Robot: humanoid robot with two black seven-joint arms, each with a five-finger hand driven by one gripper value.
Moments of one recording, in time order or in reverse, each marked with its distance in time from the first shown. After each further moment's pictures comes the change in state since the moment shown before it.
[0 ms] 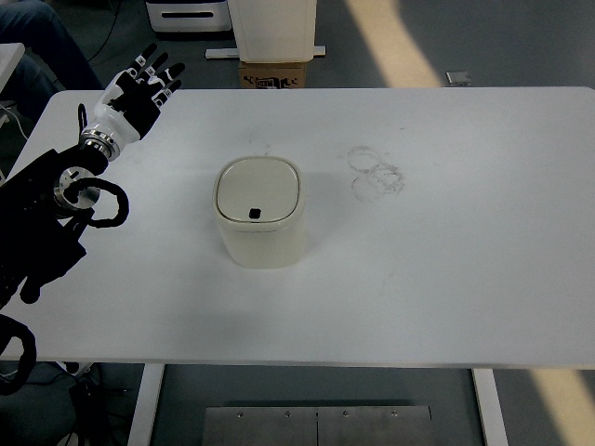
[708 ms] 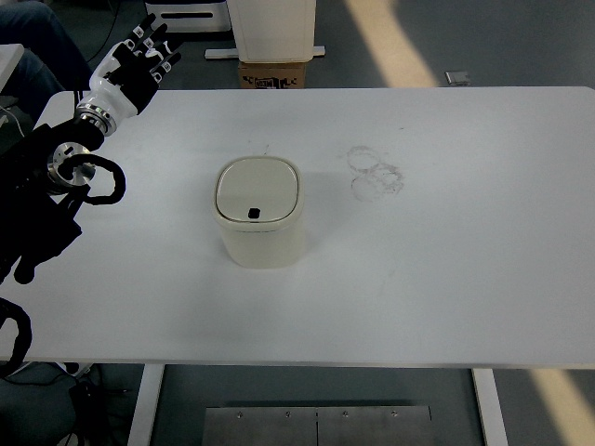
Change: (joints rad) left arm -0.074 0.022 0.008 -0.039 0.002 0.003 0.014; right arm 0.000 0.000 0.000 0.000 0.000 0.000 0.000
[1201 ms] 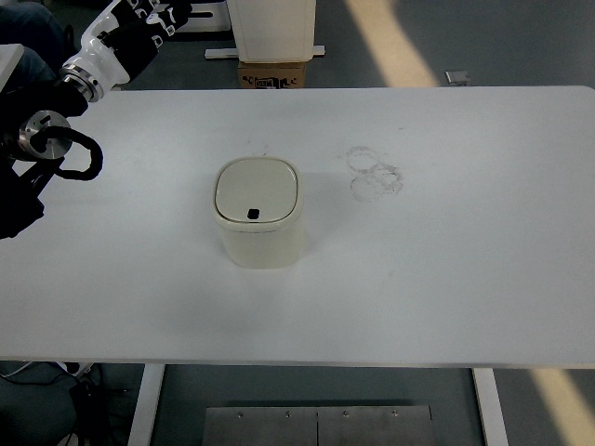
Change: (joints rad) left arm -0.082 0.179 0.176 -0.274 -0.002 0.036 0.020; right arm 0.000 0.000 0.000 0.000 0.000 0.000 0.000
